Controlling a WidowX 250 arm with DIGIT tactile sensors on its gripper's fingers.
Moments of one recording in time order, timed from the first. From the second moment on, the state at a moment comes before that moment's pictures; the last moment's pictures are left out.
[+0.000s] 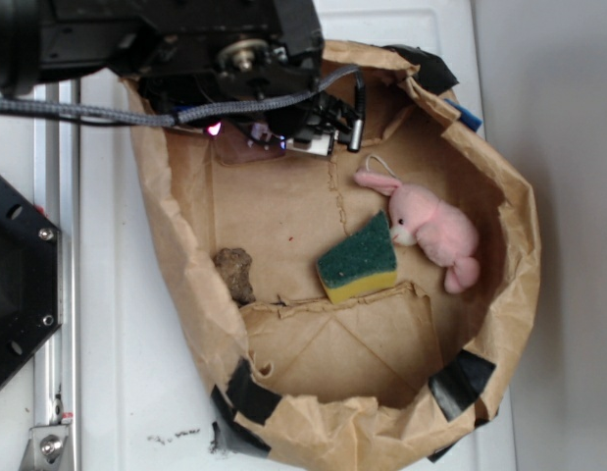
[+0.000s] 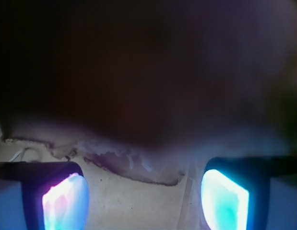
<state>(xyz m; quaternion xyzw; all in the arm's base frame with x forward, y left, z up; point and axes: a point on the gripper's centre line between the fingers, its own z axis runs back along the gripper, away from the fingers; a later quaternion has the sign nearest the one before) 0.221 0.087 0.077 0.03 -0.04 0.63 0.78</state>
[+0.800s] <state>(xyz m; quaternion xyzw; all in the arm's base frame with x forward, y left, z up) 0.235 0.088 0.032 0.08 -0.04 0.61 0.78</state>
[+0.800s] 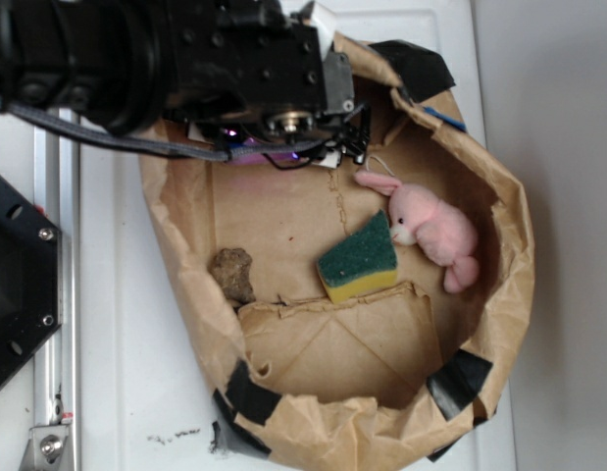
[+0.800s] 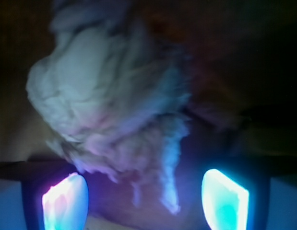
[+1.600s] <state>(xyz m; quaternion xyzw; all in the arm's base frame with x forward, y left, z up) 0.243 0.085 0.031 0.07 -0.05 0.61 0.79</state>
